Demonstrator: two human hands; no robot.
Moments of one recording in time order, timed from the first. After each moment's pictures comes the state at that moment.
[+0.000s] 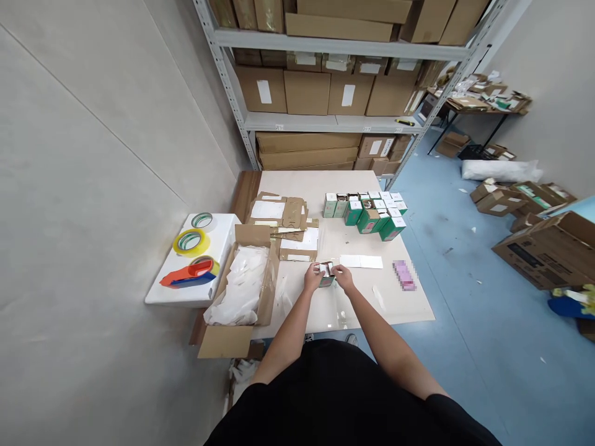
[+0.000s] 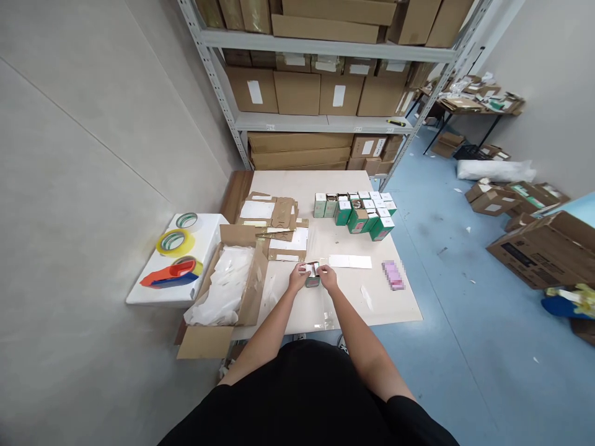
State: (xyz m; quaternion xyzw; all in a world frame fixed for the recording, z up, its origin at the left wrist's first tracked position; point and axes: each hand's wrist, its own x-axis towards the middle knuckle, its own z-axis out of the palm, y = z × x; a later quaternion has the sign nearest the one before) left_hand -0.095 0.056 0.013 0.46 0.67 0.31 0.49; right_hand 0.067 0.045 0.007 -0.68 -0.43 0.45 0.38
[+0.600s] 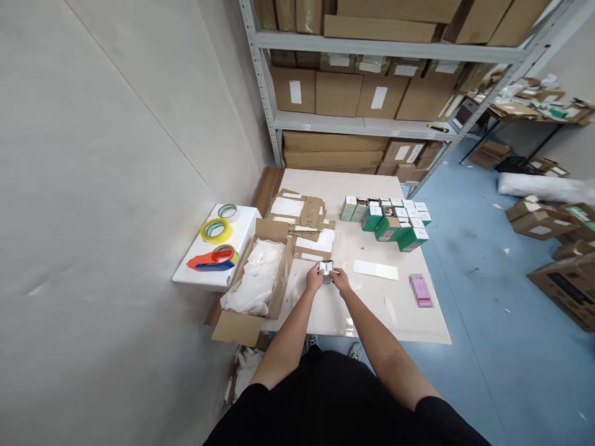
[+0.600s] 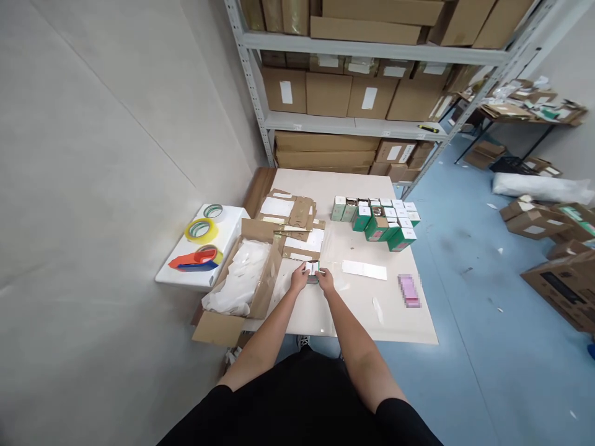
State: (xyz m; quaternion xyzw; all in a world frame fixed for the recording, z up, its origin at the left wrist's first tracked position) left_hand -0.126 0.057 0.012 0.47 0.71 0.31 0.43; right_hand 0.016 0.057 -0.024 -0.65 -0.37 0.55 0.36
